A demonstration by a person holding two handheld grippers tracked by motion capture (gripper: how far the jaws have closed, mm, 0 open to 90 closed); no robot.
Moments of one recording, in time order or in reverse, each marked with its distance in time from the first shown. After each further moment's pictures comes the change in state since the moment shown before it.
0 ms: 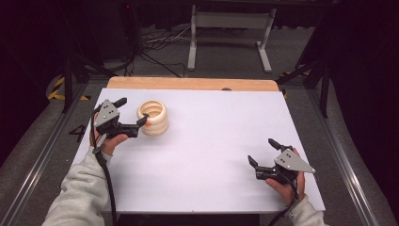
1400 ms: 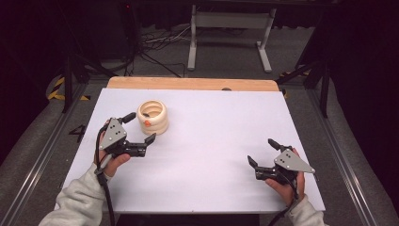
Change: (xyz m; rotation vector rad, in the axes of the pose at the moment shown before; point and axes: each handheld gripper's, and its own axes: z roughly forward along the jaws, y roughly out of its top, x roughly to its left) left arm -0.057 -0.009 -0.018 -0.046 -0.051 0.047; right arm 0.001 0.000 0.000 0.001 0.004 -0.001
